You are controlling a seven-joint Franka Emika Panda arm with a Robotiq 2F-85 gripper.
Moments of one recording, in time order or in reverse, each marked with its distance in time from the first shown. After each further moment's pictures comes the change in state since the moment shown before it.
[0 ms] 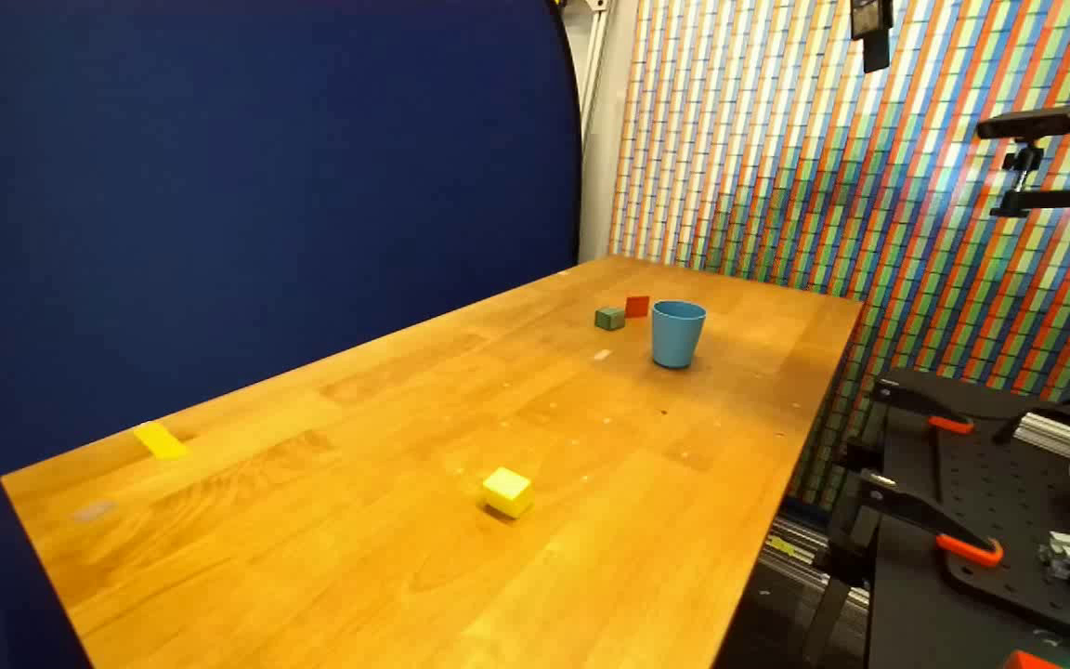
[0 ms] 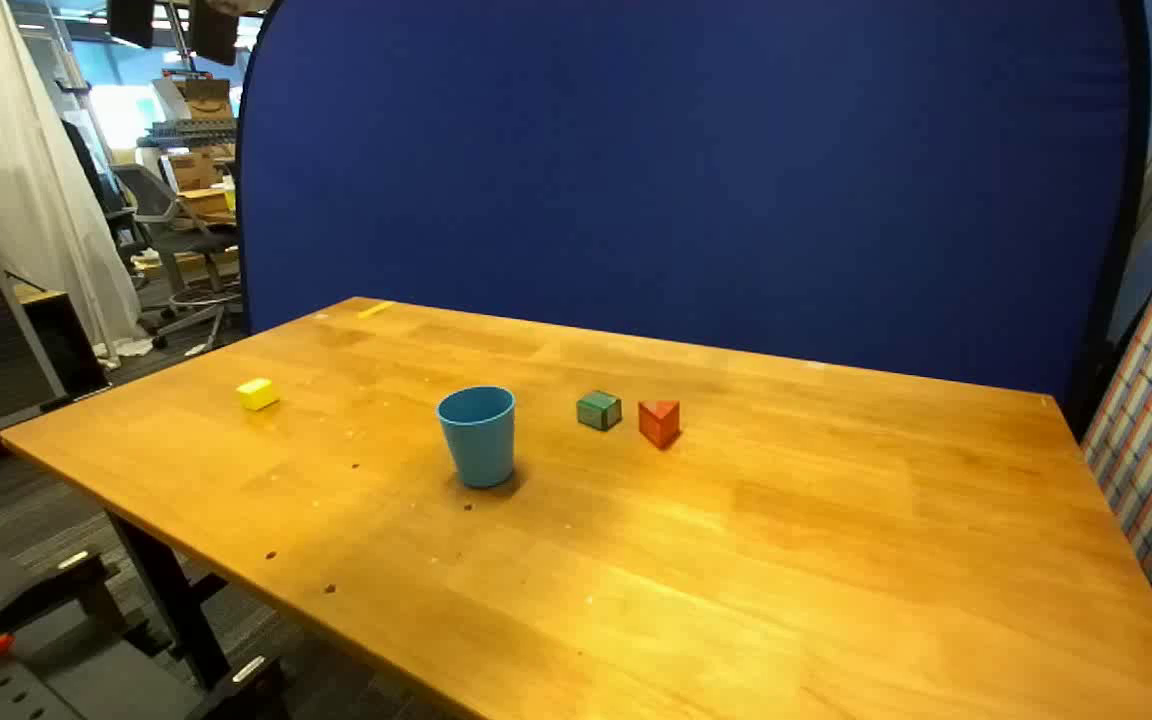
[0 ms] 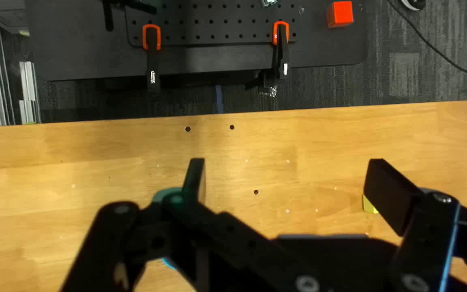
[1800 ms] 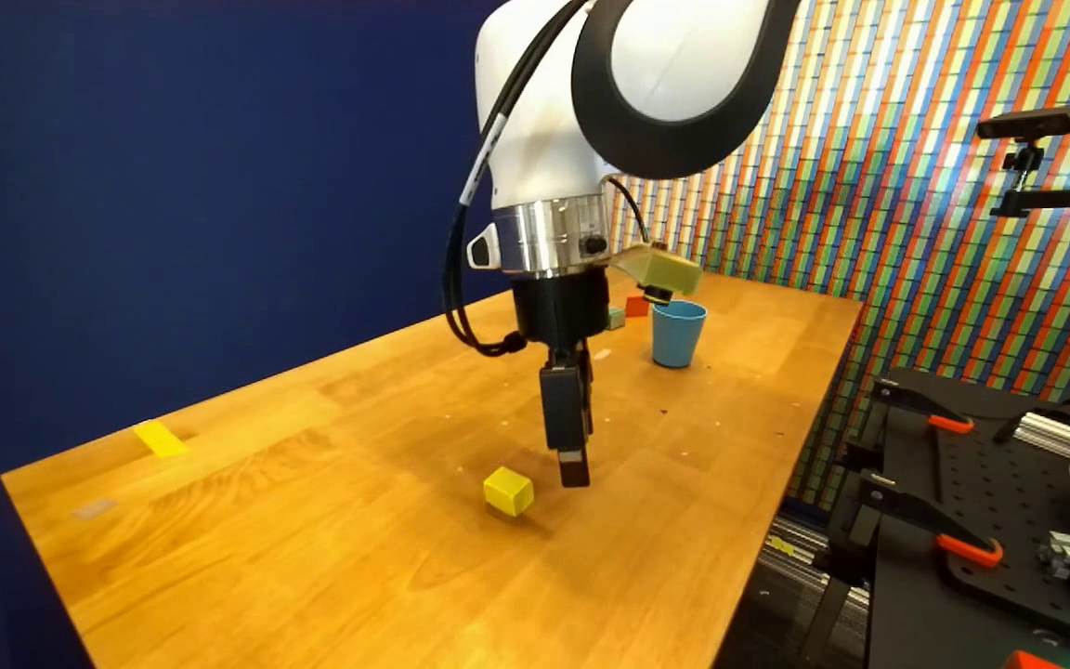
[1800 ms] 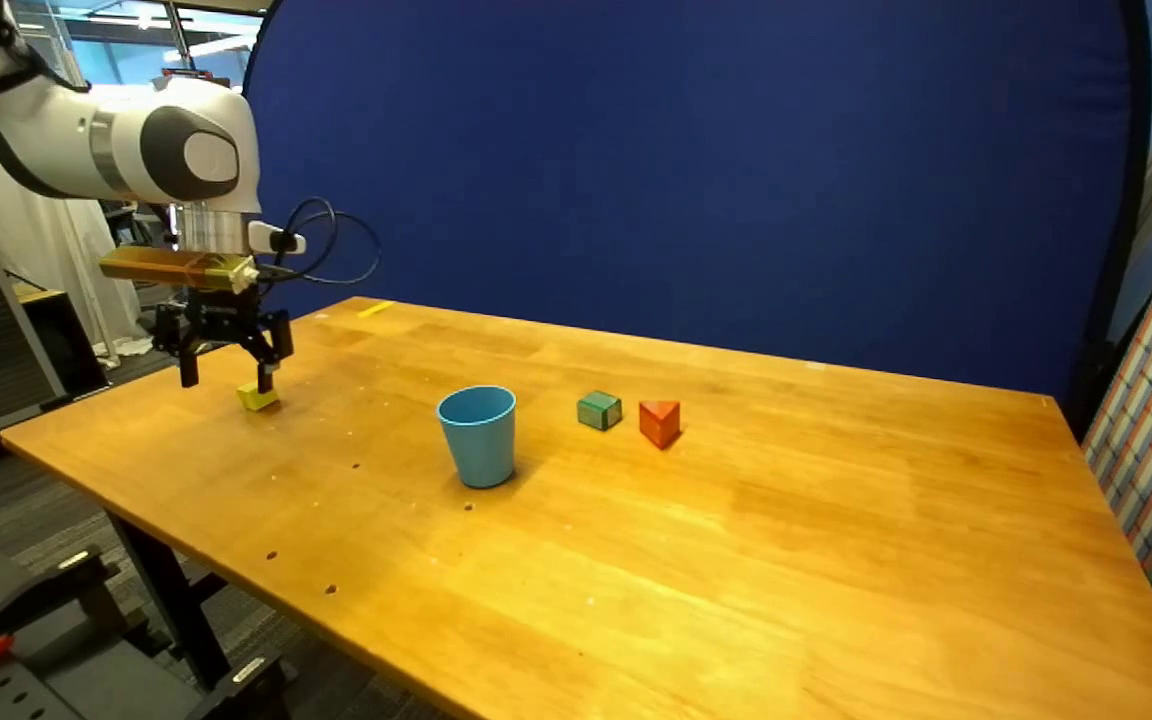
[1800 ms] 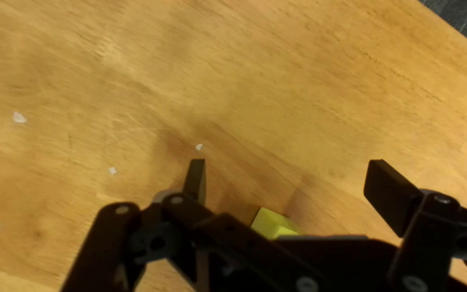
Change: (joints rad) arm 0.289 0.914 0.408 0.132 -0.023 0.908 0.057
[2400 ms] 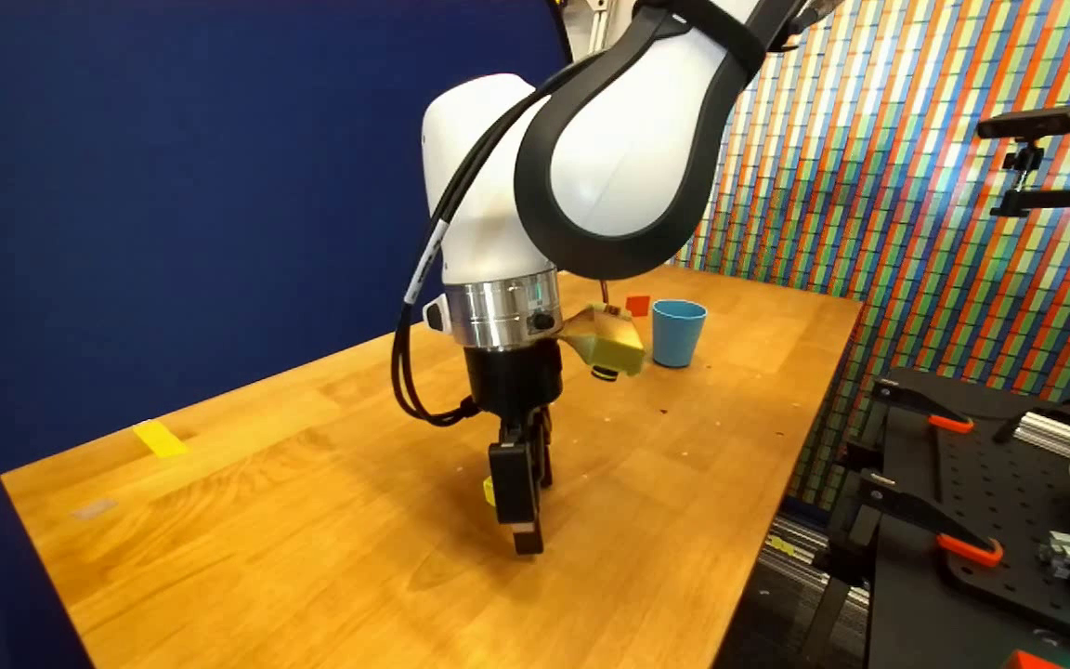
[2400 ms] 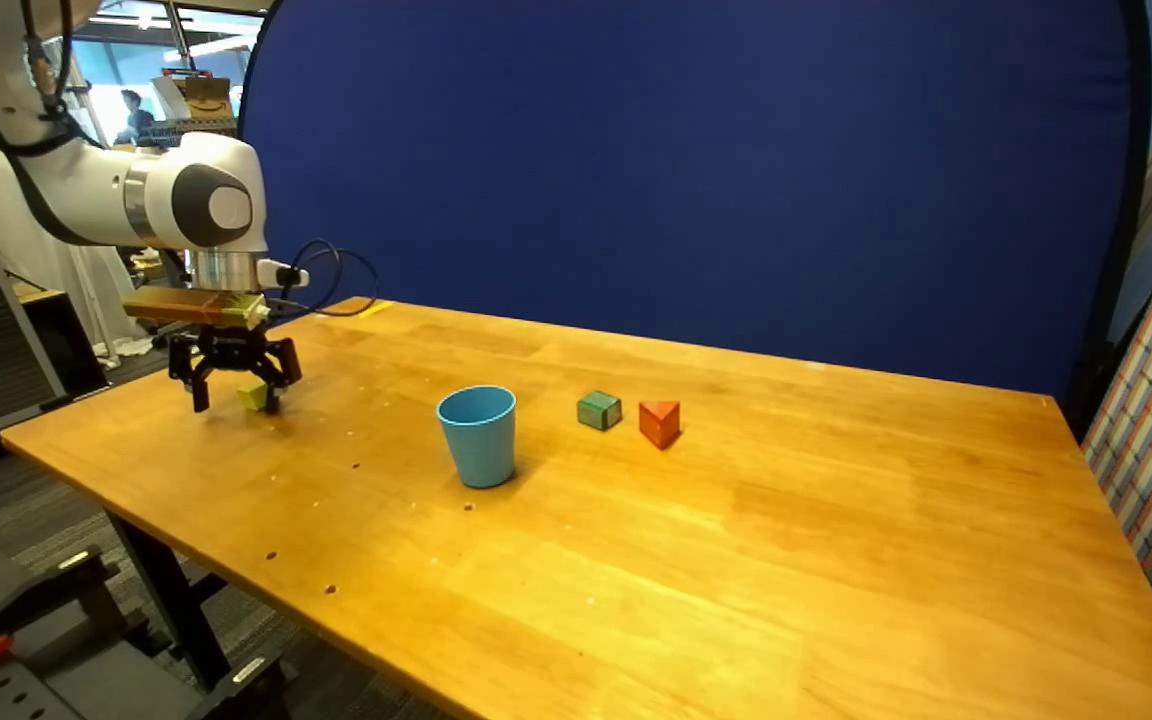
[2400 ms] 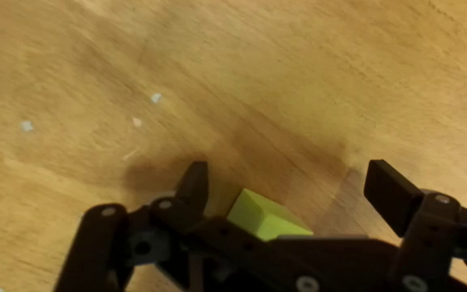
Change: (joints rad) arm 0.046 0.192 -0.003 0.154 -0.060 0.041 0.042
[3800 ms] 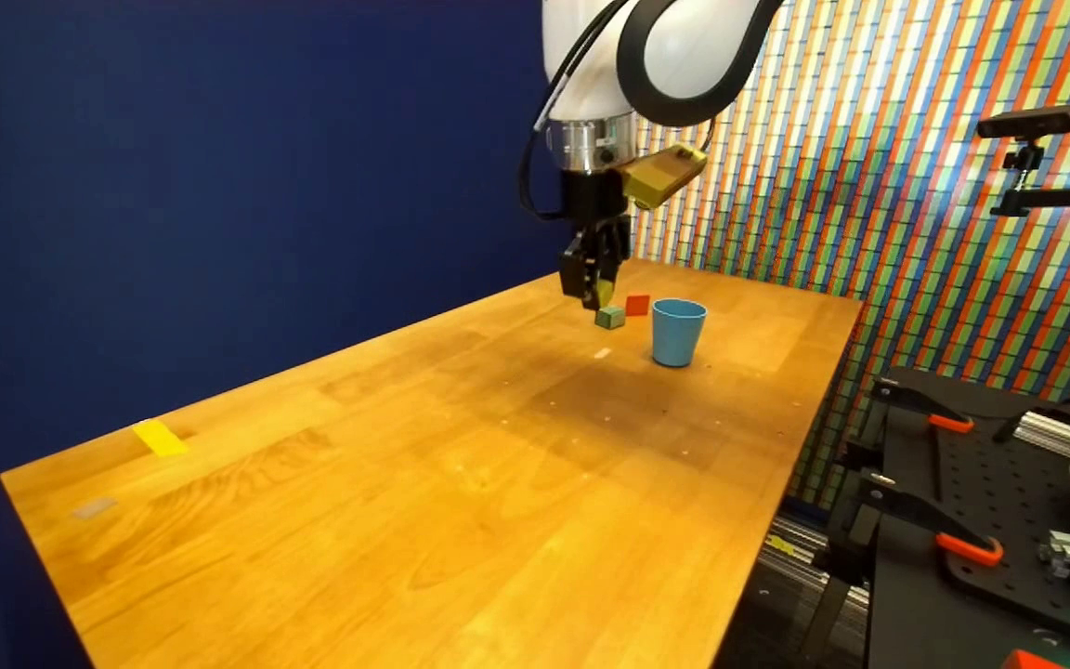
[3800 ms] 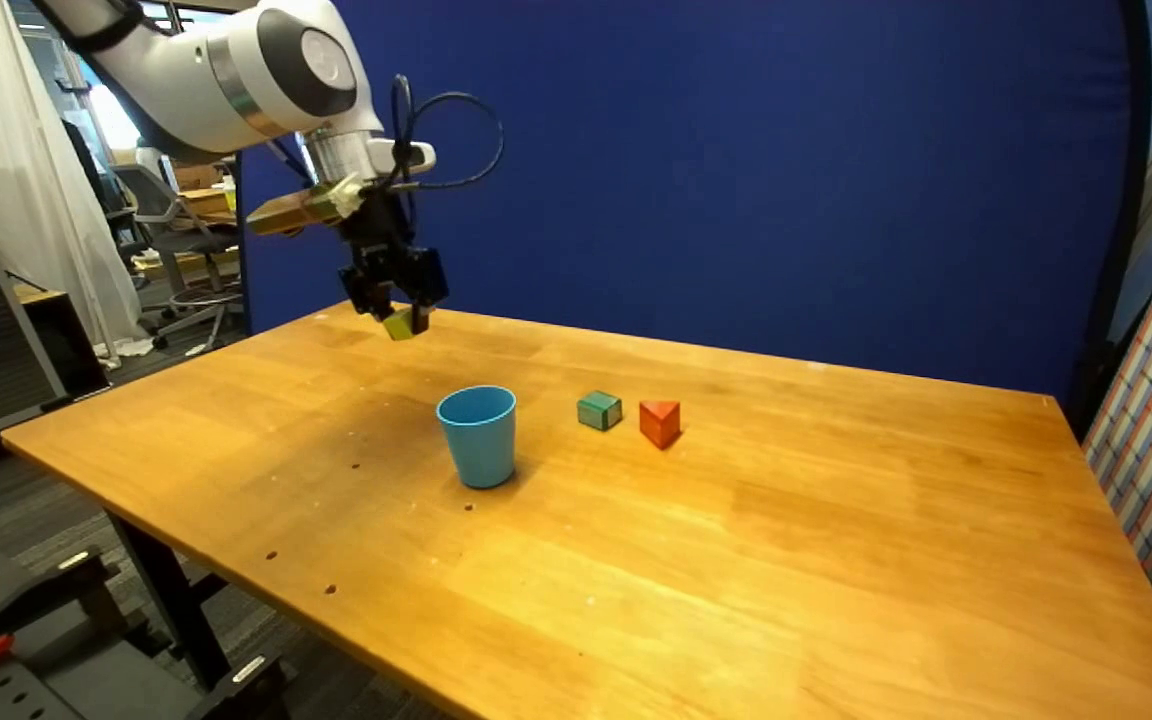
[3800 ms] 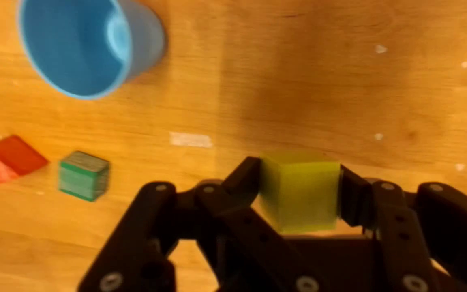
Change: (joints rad) arm -0.048 -0.343 -0.344 -0.182 -0.274 -0.029 0.367
